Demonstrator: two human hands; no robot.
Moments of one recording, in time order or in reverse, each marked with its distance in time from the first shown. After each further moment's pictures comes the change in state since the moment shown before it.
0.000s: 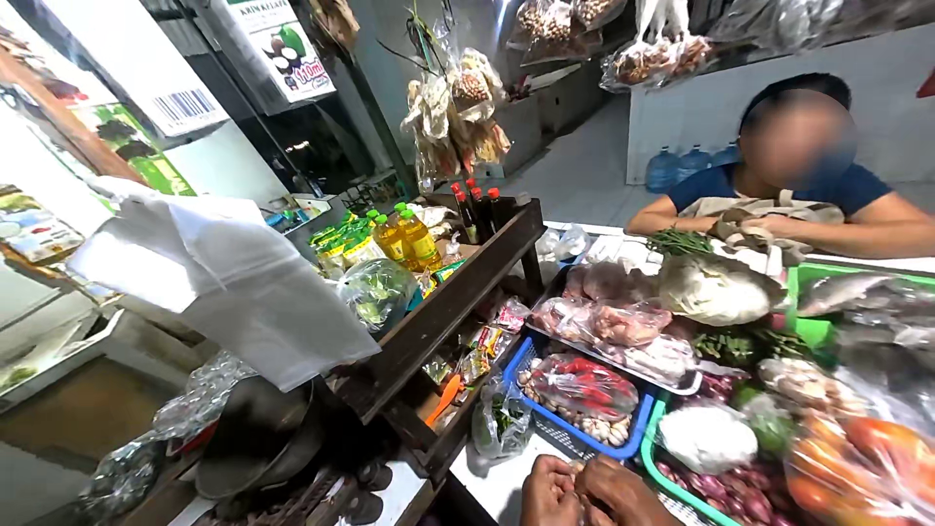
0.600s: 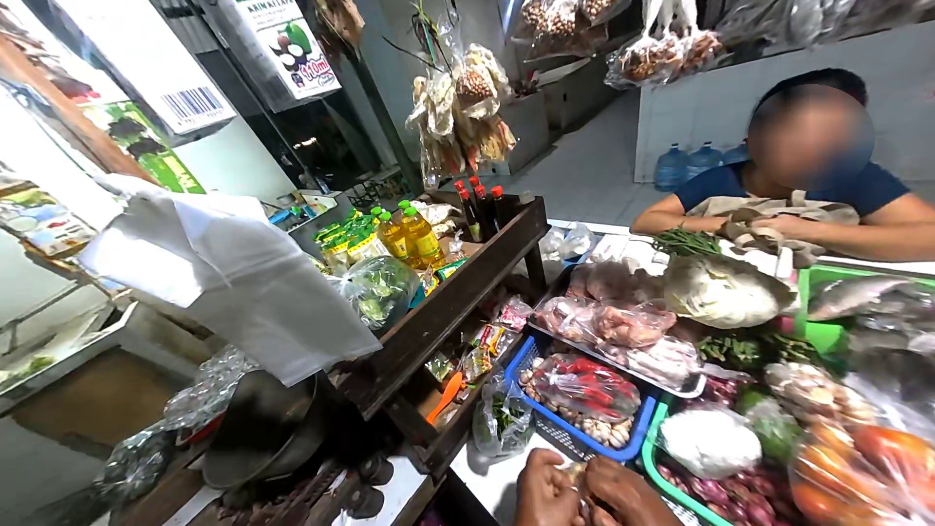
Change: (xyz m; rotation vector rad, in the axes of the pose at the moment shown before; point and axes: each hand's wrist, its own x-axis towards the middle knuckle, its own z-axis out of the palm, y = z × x) left_hand 0.002 0.019 -0.005 0.023 -0.055 -0.120; right_hand -0.002 0.004 -0.008 0.042 -0.041 -0.048
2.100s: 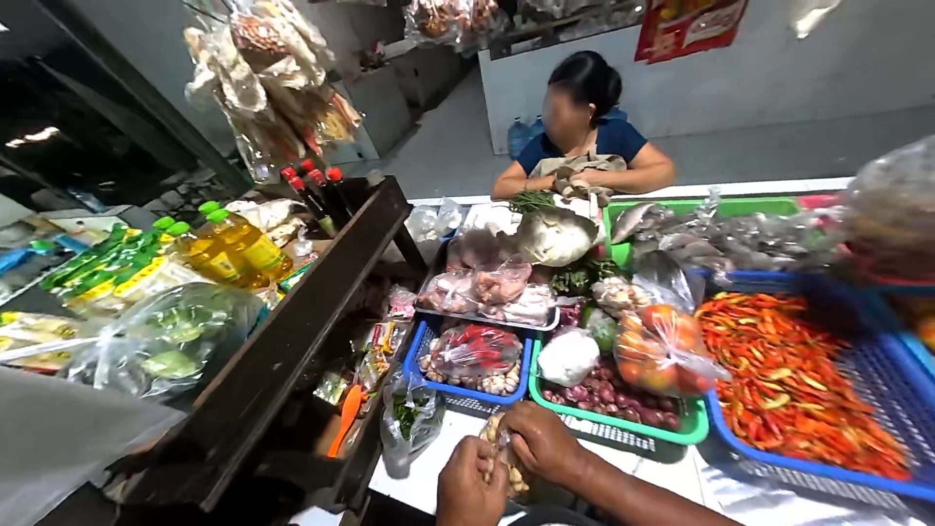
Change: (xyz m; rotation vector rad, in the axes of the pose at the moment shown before) left_hand -0.011 -0.004 0.014 0.522 0.119 0.396; right_hand -0.019 -0.021 -0.003 -0.179 0.211 0.386
